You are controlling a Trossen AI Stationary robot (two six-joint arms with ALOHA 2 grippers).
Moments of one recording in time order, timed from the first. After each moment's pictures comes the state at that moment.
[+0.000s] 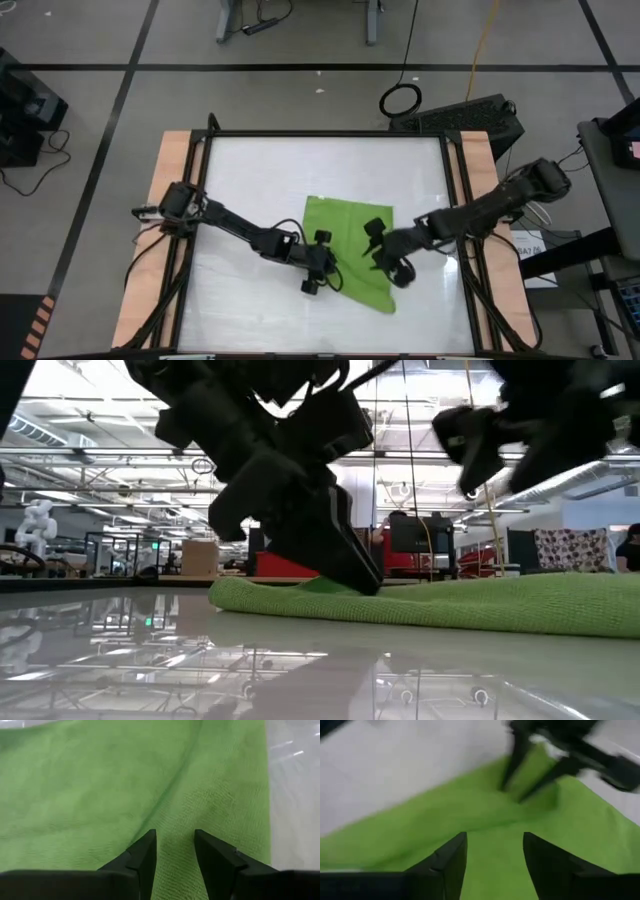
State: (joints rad) left arm -0.28 2.00 1.12 0.10 -0.10 0.12; right arm 0.32 1.34 0.74 -0.20 0.01 -0.26
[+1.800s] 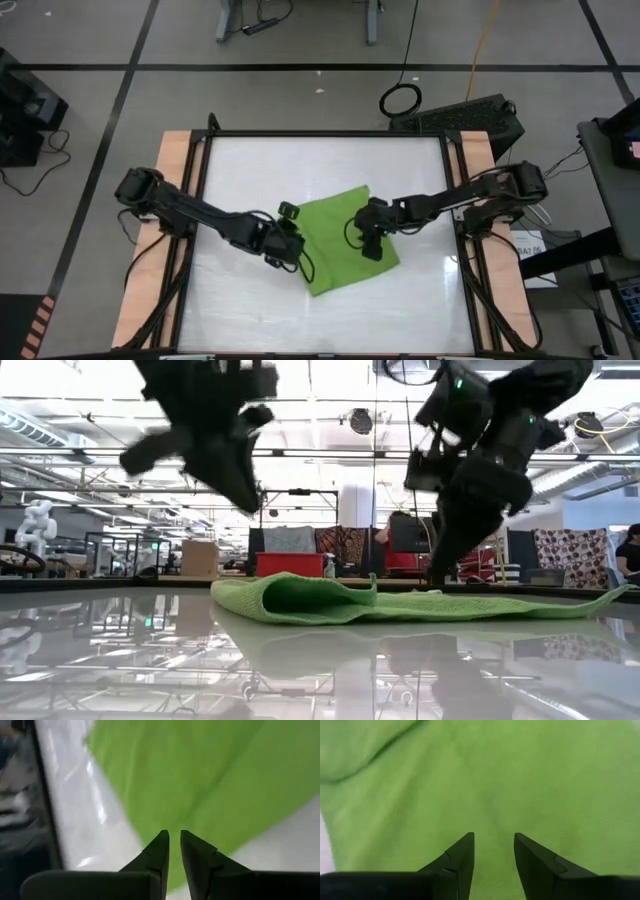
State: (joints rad) left arm -0.31 1.63 1.11 -0.60 -0.49 0.26; right arm 0.06 1.53 0.74 -0.18 0.05 0.26
